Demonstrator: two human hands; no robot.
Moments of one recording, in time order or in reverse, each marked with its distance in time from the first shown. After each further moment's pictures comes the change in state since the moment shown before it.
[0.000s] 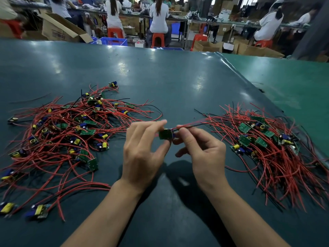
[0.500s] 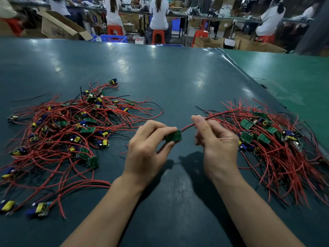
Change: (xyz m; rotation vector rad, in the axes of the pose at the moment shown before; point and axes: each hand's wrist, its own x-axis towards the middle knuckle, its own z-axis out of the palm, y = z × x) left_hand -0.002 -0.003 0.004 -0.122 -0.144 0.007; right_hand 0.018 0.001 -0.012 -0.061 0.198 0.066
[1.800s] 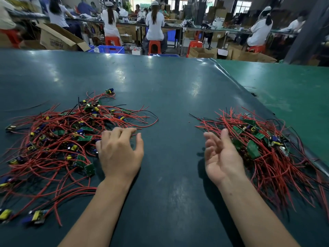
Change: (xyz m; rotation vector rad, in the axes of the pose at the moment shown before) left_hand 0.003 -0.025 -0.010 0.531 0.035 -0.485; right_hand 0.012 -0.017 -0.028 0.452 0.317 0.569
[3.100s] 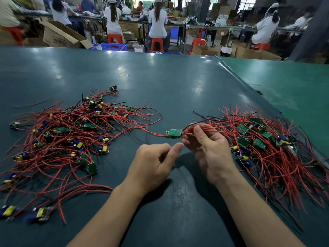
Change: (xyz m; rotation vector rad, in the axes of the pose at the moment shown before) left_hand -0.023 0.024 -0.002 -0.620 -0.357 0.281; right_hand -0.002 0.024 0.014 -0.171 -0.460 -0.124
